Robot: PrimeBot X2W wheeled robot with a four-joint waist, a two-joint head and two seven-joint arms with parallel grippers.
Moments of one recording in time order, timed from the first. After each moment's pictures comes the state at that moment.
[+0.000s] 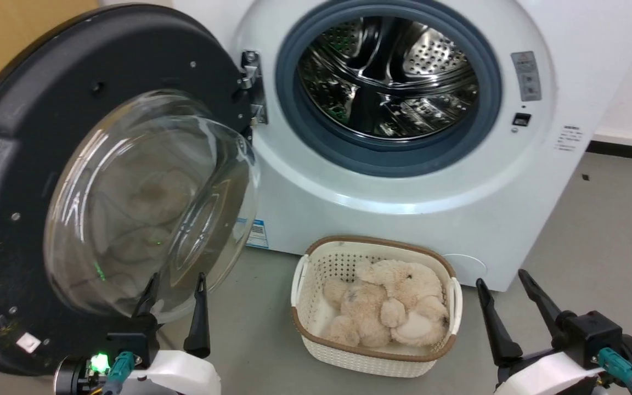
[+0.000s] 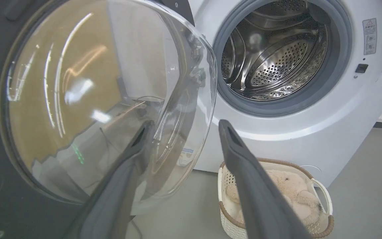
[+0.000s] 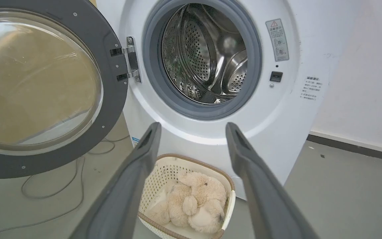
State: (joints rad) left arm 0.02 0.05 -0.03 0.02 -0.05 0.03 -0.08; right arm 0.03 -0.06 0.03 0.01 0.07 0.13 -0.08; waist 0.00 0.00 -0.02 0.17
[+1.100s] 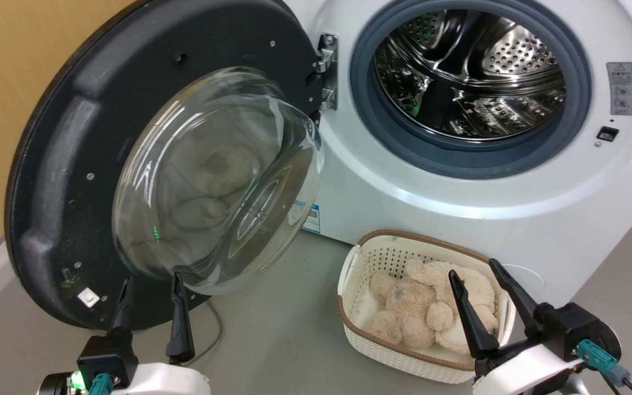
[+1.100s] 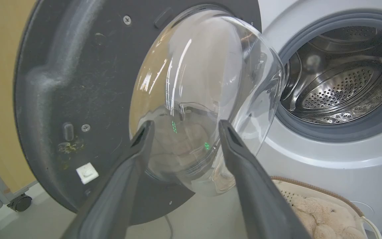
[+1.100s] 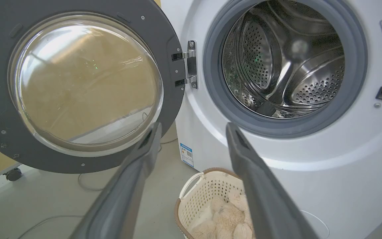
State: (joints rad) left arm 0.07 0.05 -0.02 -0.06 -0.09 0.11 -0.15; right arm -0.04 -0.10 0.15 0.08 0.16 0.13 -0.15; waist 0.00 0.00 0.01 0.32
